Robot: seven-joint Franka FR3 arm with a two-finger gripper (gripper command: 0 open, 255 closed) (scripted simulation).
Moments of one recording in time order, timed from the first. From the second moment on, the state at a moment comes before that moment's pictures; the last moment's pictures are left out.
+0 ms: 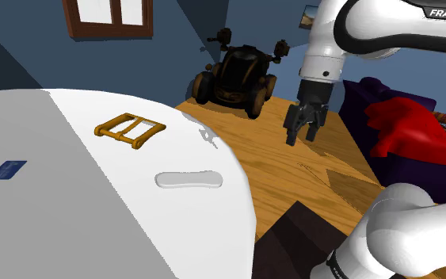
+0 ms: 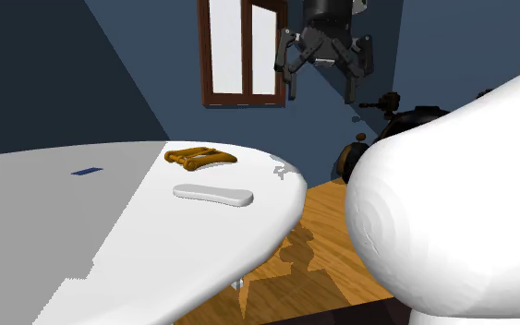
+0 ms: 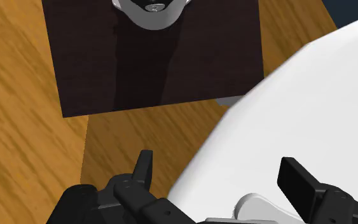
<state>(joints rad) 0.00 -0.79 -0.01 -2.42 0.09 1.47 0.17</state>
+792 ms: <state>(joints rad) 0.13 -0.48 0.00 -2.40 0.04 1.81 -0.14</state>
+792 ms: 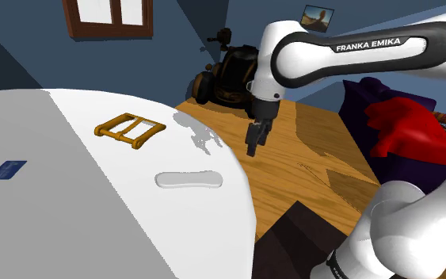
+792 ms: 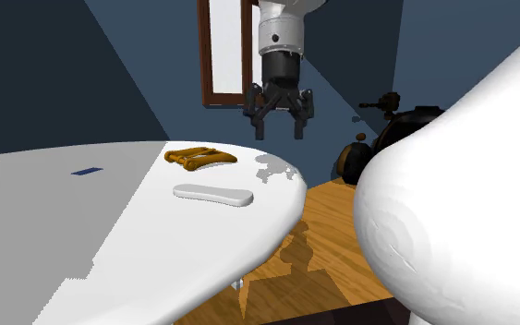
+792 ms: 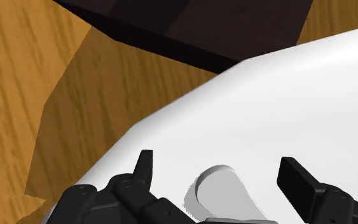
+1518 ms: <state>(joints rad) 0.24 -0.14 0.05 -2.29 0.00 2.11 -0.44</state>
